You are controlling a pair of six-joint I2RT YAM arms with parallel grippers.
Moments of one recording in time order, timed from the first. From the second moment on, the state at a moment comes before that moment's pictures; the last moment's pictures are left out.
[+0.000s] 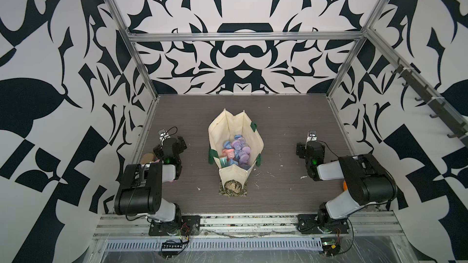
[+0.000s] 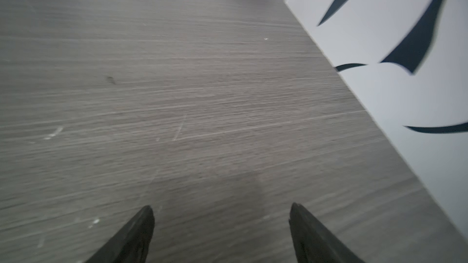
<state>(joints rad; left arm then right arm) 0.03 1.56 0.35 0.78 -0.33 -0.18 0.09 1.58 0.32 0.76 0.33 0.04</state>
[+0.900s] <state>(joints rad) 0.03 1.55 0.36 0.84 -0.26 -0.15 0.08 1.58 0.33 0.83 0.18 0.03</state>
